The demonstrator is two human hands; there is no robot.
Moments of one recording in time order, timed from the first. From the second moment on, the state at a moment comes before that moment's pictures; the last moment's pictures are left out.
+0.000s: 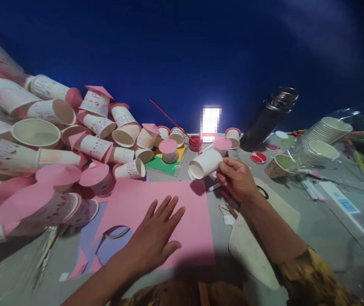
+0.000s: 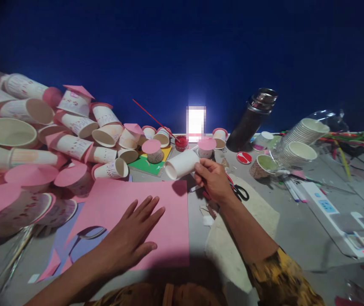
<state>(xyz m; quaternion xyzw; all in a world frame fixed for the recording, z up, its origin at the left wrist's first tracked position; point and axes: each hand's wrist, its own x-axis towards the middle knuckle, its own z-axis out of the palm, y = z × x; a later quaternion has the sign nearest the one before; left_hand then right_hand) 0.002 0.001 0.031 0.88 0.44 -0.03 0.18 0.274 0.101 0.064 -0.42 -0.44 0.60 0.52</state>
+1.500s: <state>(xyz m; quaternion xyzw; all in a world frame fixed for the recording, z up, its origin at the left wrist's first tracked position) 0.035 0.010 0.025 0.62 0.48 0.39 0.48 0.250 0.077 0.020 -0.35 -0.40 0.70 0.48</state>
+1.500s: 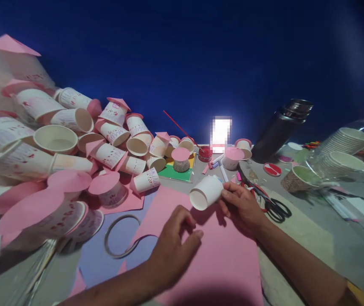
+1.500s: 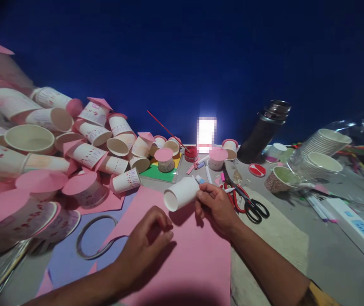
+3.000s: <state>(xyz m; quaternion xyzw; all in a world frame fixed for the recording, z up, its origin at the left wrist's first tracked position) 0.016 0.046 0.030 0.14 0.32 0.40 0.85 0.299 0.113 0.031 -0.60 -0.71 0.11 0.36</state>
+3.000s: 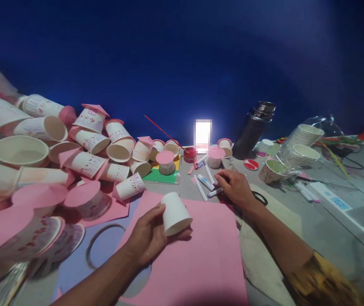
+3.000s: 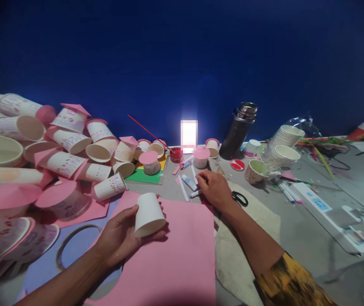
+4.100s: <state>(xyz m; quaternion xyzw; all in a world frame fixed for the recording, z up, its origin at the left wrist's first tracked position) 0.016 0.049 0.020 0.14 0.27 0.38 0.88 0.284 0.115 0.042 -0.48 -0.73 0.00 0.48</state>
